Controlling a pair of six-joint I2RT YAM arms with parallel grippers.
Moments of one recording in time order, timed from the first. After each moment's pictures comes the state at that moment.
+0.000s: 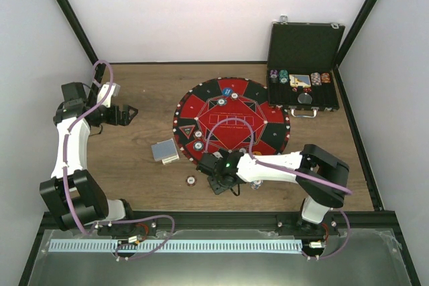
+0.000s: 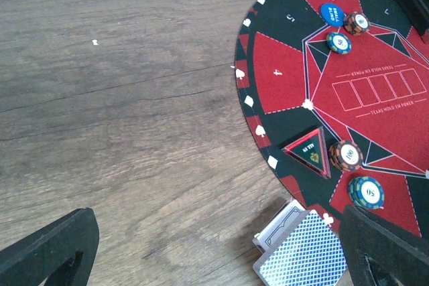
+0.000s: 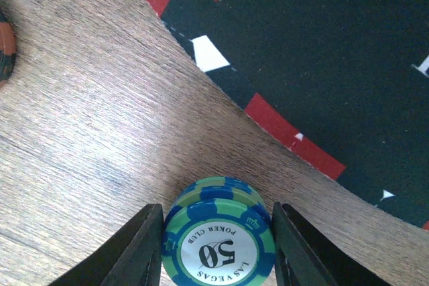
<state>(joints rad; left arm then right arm) 0.33 1.34 1.13 -0.76 0.66 0.40 1.18 1.68 0.98 -0.64 0.14 0.63</state>
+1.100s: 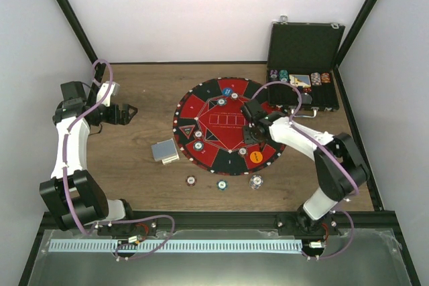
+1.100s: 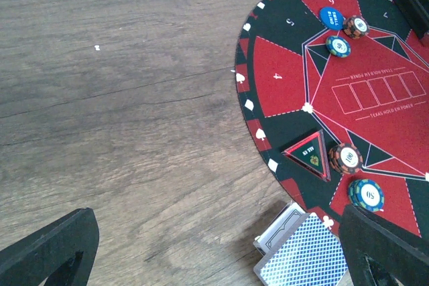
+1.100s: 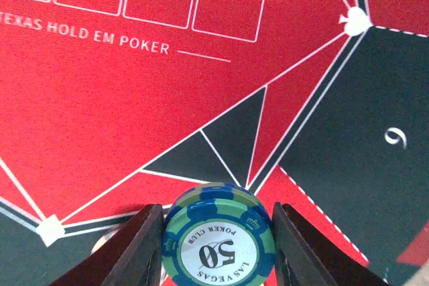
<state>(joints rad) 0.33 1.34 1.14 -0.76 0.66 0.40 0.58 1.58 1.03 -0.62 0.19 0.39</state>
